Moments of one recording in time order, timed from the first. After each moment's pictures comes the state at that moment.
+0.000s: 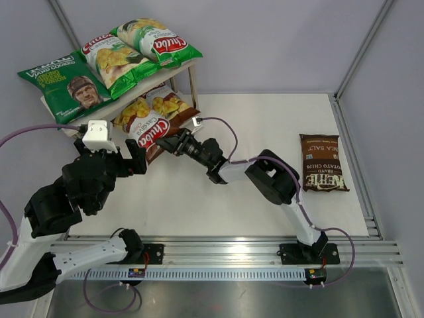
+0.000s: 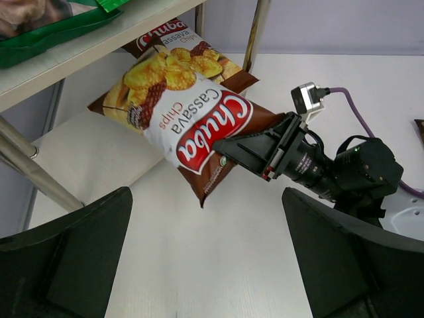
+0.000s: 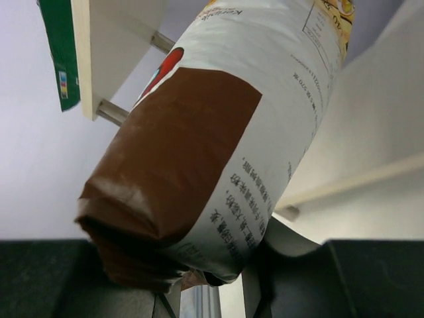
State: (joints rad) left arm -0.95 0.76 1.44 -1.02 -0.81 -0.34; right arm 0.87 2.23 1.28 1.21 -0.17 1.10
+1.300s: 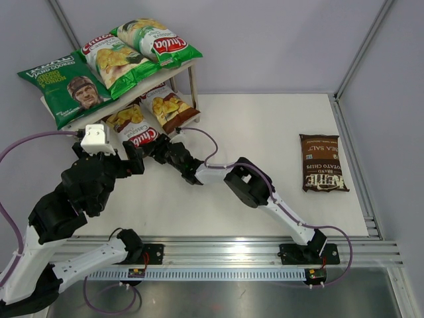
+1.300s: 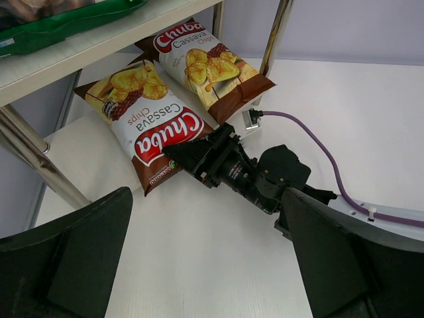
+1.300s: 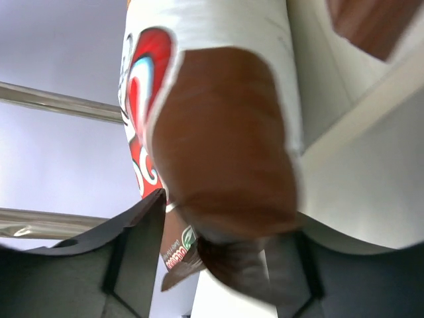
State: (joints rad) left arm -0.83 0.68 1.30 -0.91 -0.76 -0.29; right arm 0.98 2.62 1.90 0.70 0.12 1.23
